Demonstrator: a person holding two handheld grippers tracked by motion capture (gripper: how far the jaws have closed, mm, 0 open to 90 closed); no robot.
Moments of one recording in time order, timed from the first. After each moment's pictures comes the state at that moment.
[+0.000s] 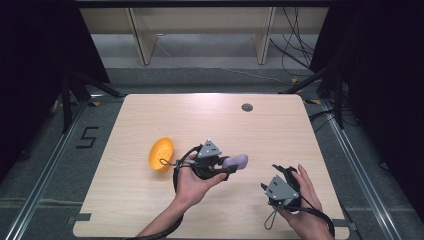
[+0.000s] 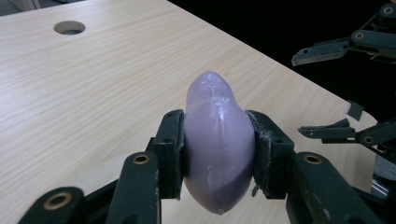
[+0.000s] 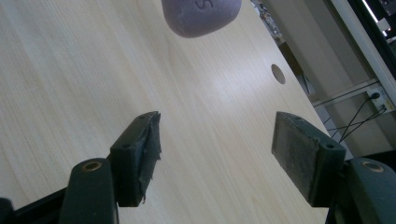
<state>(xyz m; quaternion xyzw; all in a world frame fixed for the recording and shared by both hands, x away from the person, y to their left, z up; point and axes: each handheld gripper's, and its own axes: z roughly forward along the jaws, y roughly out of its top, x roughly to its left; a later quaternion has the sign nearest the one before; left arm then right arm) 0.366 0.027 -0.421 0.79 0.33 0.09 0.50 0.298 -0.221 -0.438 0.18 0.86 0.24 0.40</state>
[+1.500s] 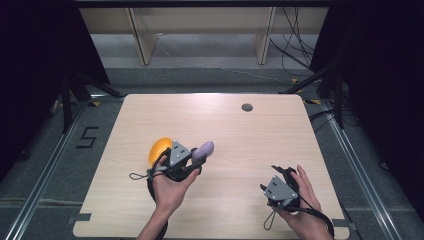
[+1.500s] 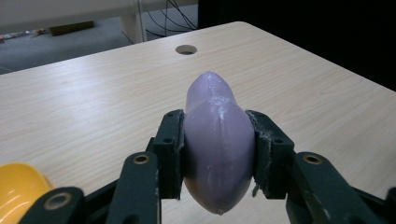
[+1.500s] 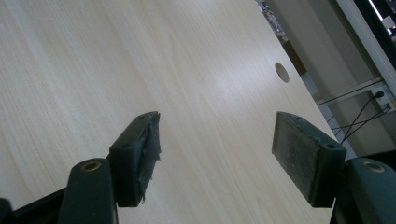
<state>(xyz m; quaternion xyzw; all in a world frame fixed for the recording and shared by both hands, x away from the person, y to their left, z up) 0.354 0.088 -0.424 0.73 0.41 0.23 0.49 0.297 -0.220 -0.440 0.18 0.87 0.24 0.40</state>
